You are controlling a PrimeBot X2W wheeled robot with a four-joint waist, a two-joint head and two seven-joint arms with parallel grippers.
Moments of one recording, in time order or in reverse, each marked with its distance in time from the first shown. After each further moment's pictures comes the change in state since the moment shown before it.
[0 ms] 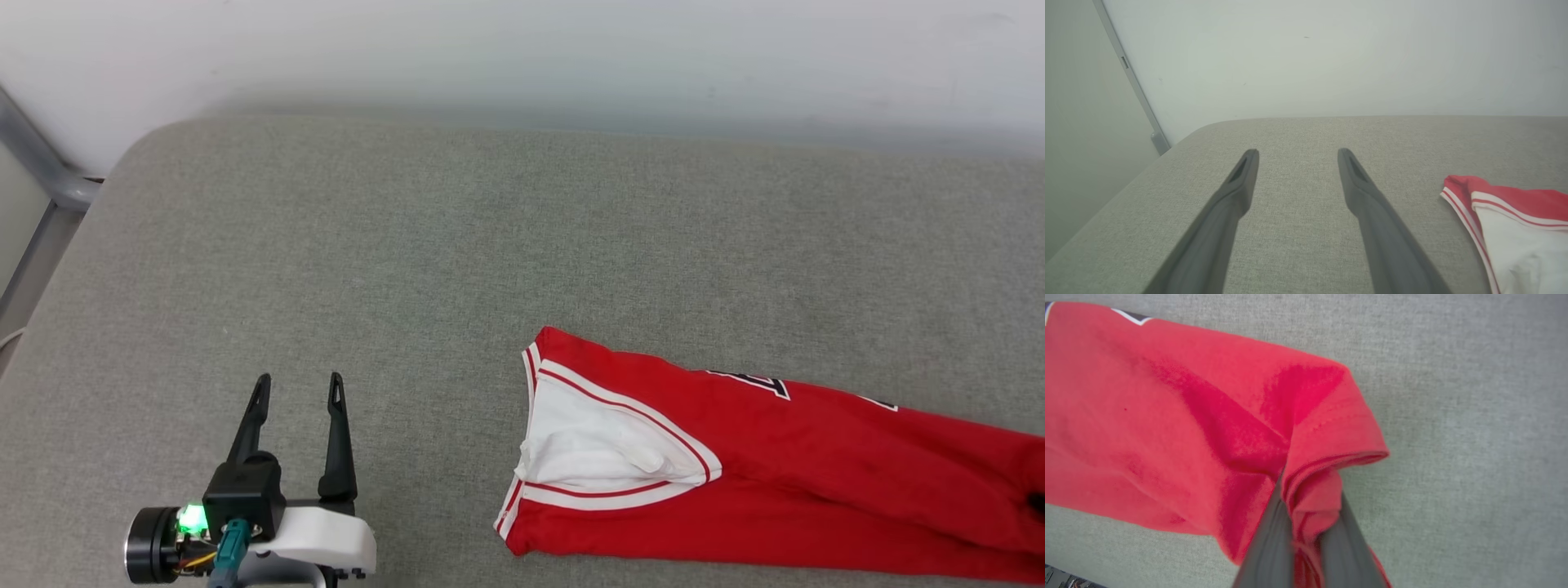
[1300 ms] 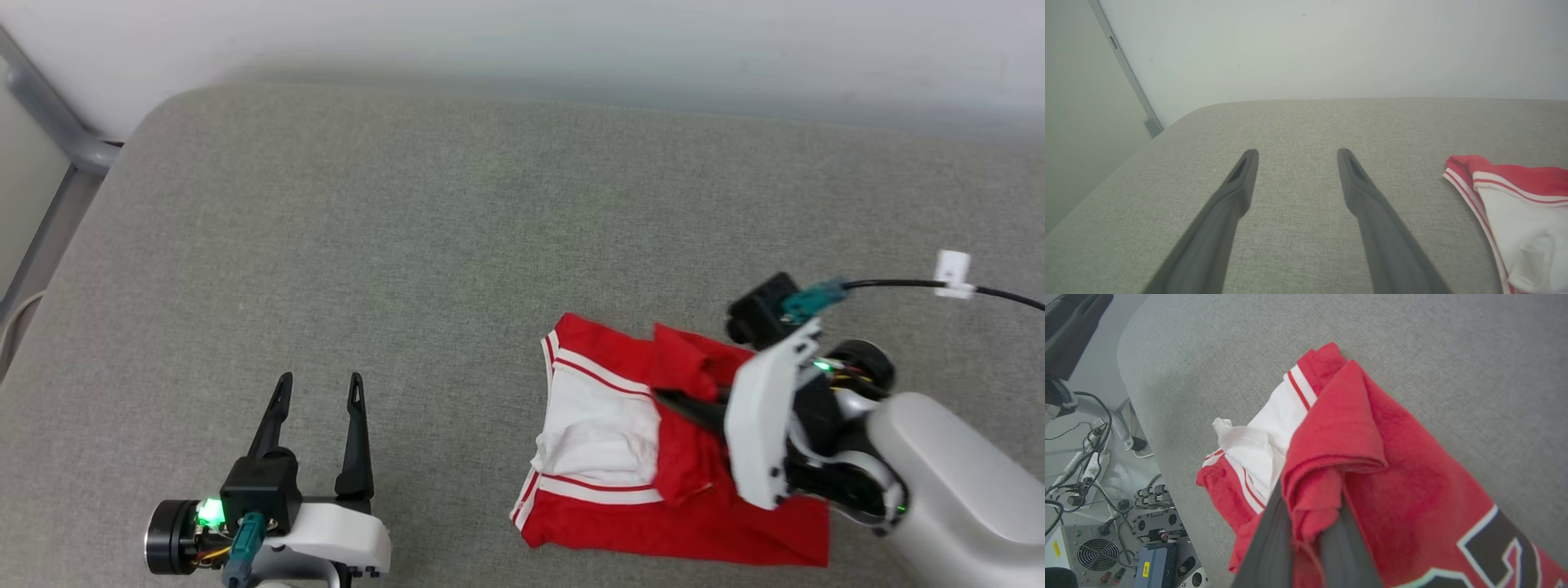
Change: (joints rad) left arm -0.009 -0.061 0.046 0.033 0.056 -0.082 0.000; right arm -0.337 0.361 0.305 -0.331 -0.126 -0.001 0.163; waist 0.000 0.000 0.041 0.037
